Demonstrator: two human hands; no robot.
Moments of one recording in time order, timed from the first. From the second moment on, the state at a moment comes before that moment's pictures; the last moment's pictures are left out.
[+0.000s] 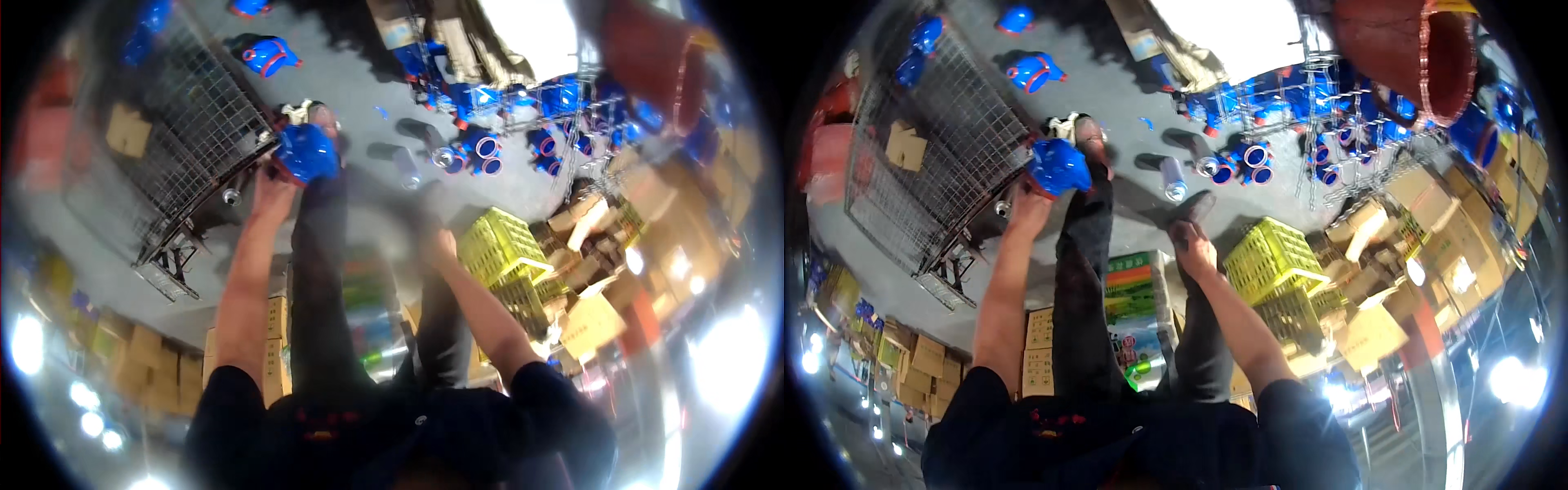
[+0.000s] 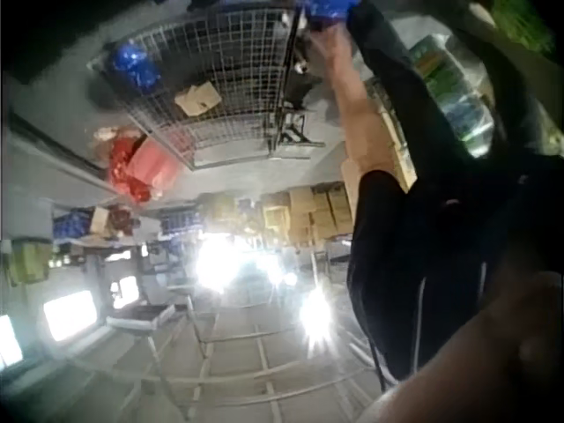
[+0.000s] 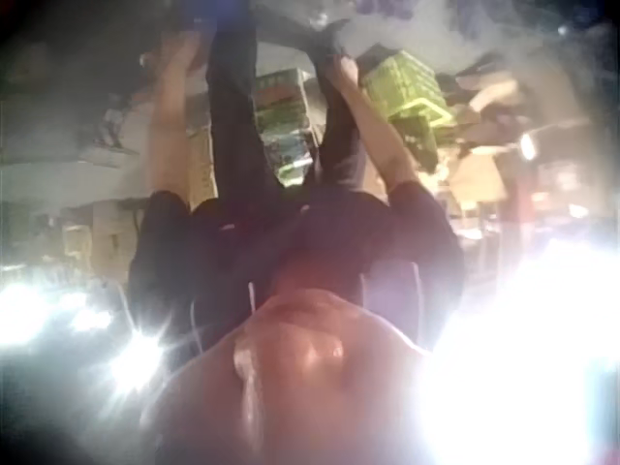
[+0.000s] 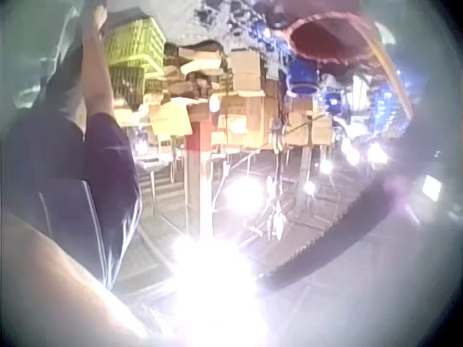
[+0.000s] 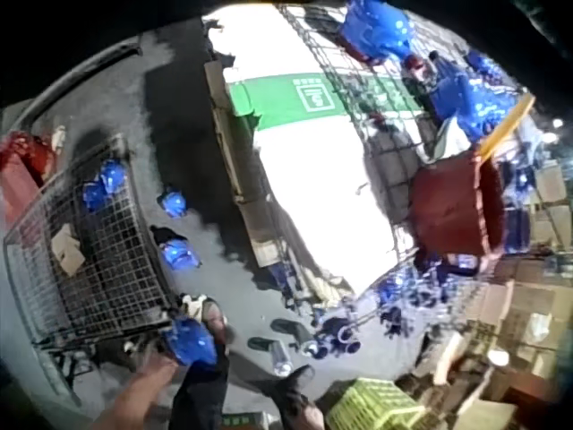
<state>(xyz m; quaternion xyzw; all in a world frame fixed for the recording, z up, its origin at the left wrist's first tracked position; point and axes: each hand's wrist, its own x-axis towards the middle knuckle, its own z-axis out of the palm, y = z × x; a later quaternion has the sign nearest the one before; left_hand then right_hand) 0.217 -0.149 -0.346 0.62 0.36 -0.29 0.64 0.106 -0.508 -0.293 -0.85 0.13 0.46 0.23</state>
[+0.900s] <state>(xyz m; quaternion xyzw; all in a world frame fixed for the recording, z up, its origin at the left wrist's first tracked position) 0.164 -0.383 -0.202 0.61 0.20 -0.14 0.76 0.138 -0.688 -0.067 -0.26 0.25 0.16 0.92</state>
